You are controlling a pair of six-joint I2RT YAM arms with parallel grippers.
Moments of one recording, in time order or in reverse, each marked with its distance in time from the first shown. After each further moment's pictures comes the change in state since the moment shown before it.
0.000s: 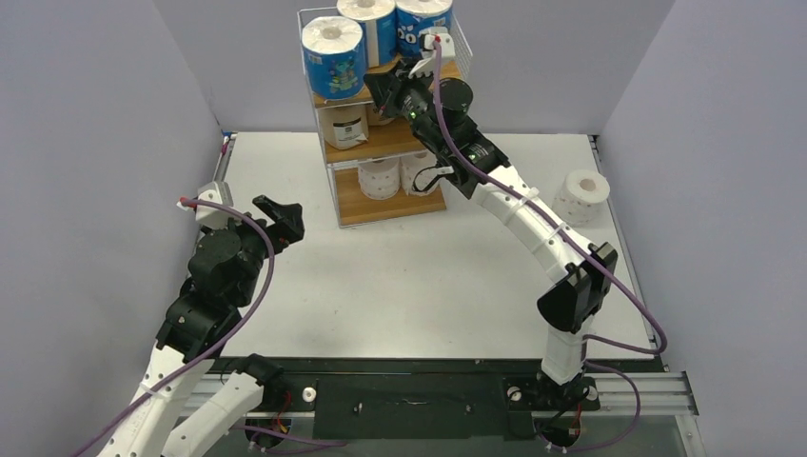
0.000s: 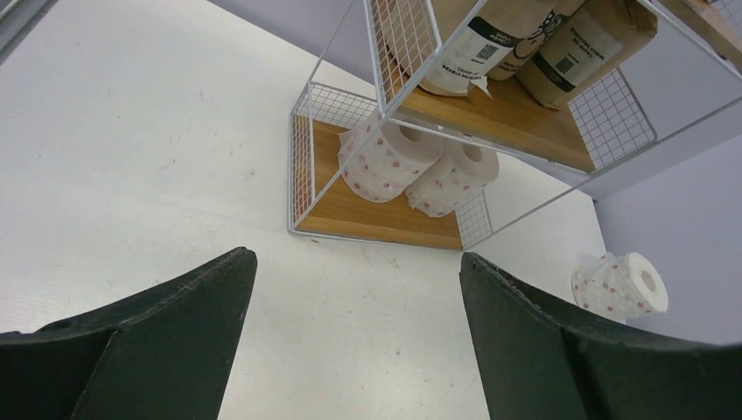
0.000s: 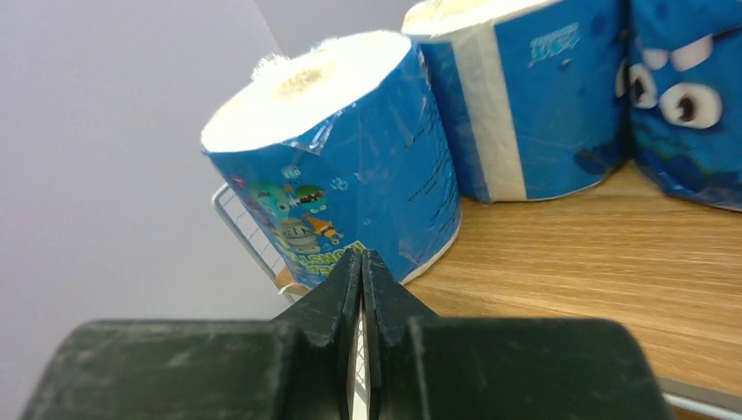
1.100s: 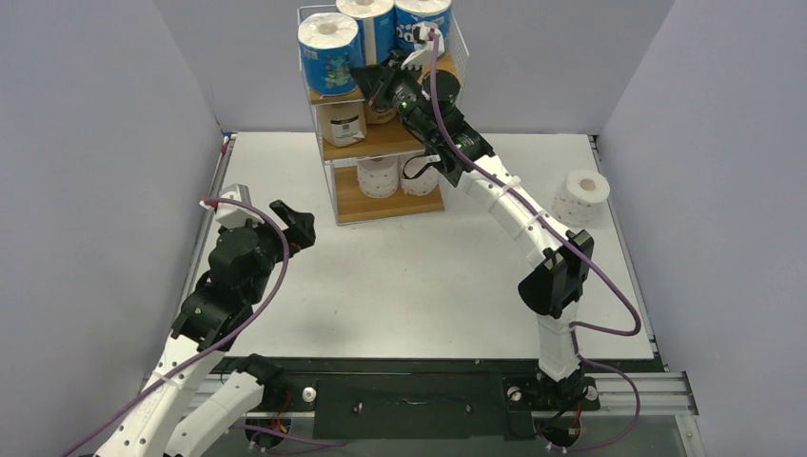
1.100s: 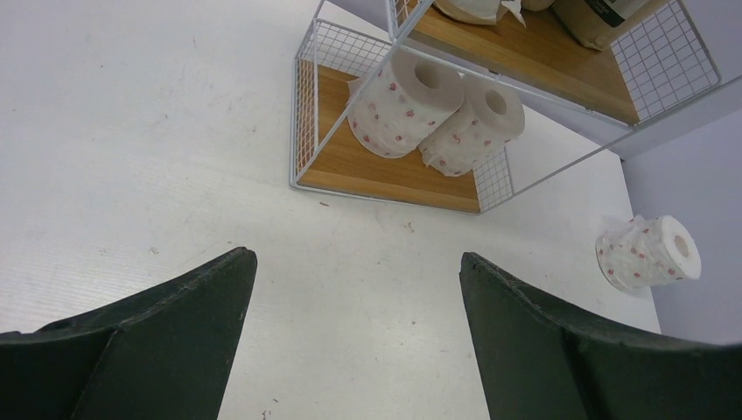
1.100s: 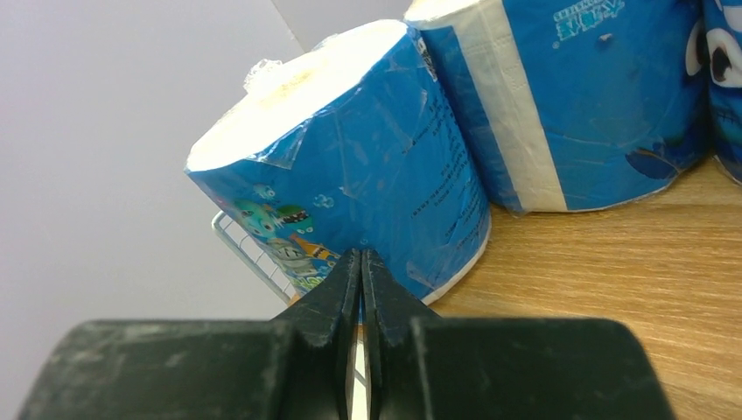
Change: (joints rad) left arm 0.000 0.019 -0.092 0.014 0.048 -0.020; right arm -0.023 0.188 0.203 -0.018 -0.069 0.151
